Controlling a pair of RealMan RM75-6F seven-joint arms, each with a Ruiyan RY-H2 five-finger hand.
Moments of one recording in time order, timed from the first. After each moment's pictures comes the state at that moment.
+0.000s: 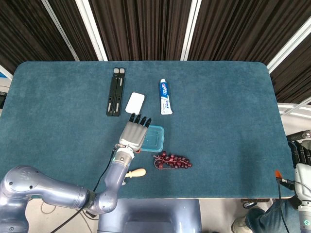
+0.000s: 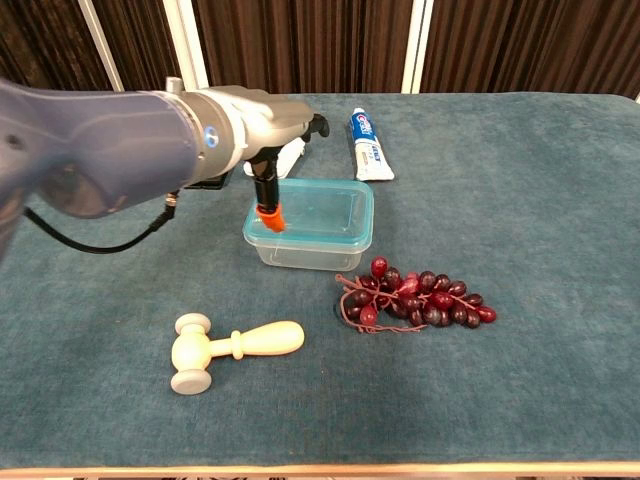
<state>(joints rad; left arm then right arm) -1.22 -1.69 -0.26 -1.75 0.27 1.30 1.09 0.01 -1.09 0.12 -1.72 -1.31 1.48 -0.06</state>
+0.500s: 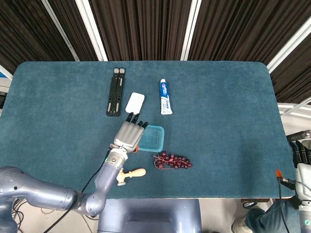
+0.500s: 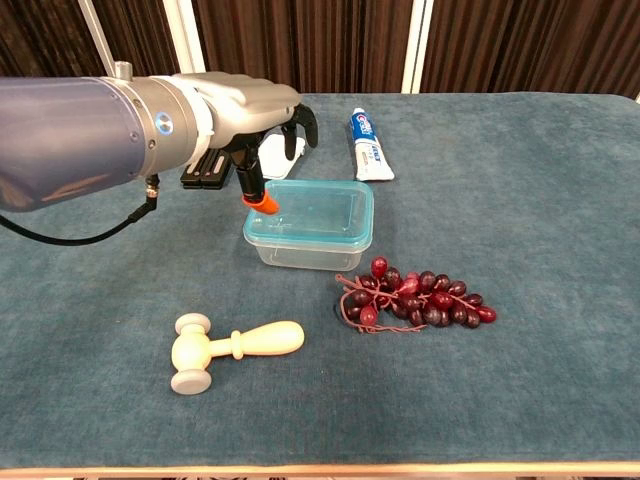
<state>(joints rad) -1.15 -1.61 -0.21 -1.80 0.45 1.23 0.96 0.01 -1.10 0.13 -1.72 -1.29 1.48 -0.06</state>
